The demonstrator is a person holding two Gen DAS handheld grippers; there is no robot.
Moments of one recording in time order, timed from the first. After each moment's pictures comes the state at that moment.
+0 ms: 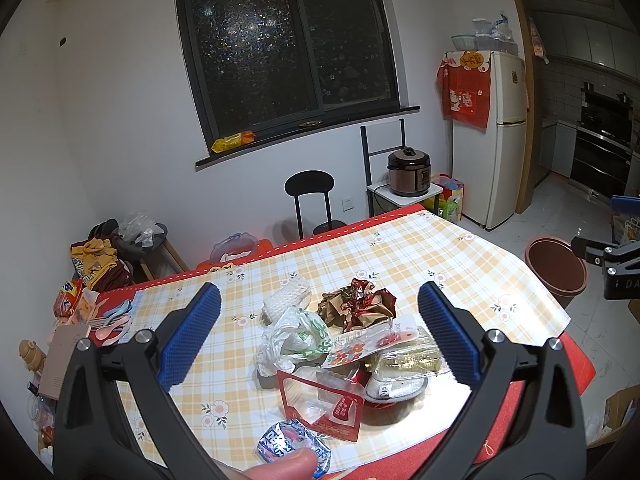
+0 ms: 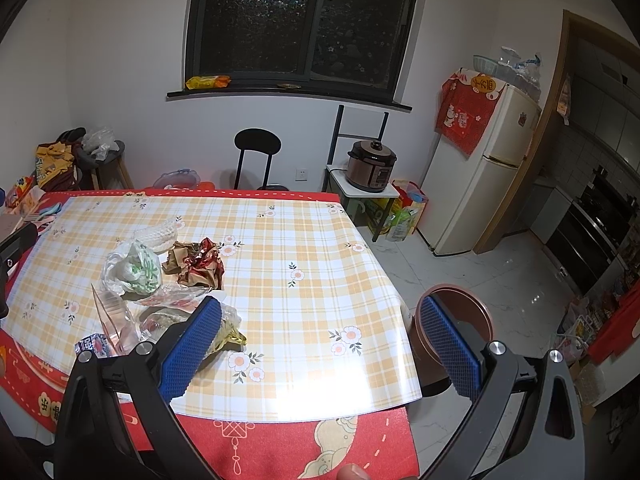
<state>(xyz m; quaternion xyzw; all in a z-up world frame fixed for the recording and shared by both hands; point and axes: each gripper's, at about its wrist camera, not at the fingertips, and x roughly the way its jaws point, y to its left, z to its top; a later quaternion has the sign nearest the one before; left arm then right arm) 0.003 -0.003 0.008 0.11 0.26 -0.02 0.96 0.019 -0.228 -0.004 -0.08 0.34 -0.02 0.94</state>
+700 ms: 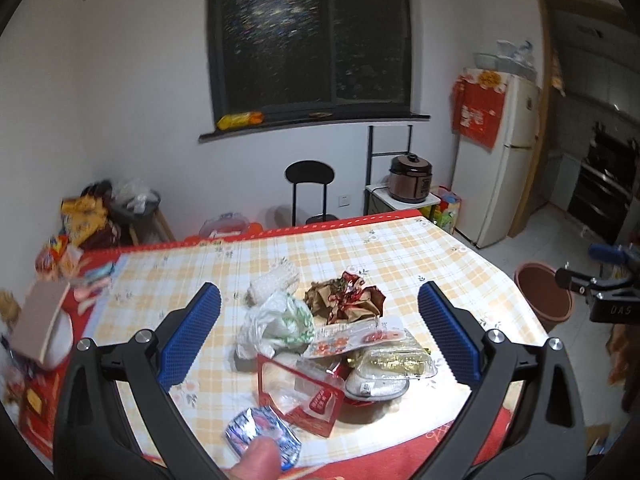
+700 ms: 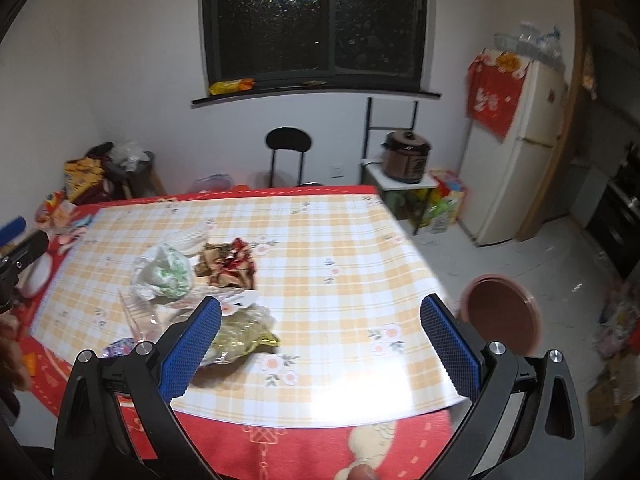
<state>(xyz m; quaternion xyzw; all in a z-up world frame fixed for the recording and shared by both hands) 0.006 0.029 -0.010 0.02 0.27 -0.01 0.96 0.035 -0.237 -0.034 -0.01 0.35 0.06 0.93</state>
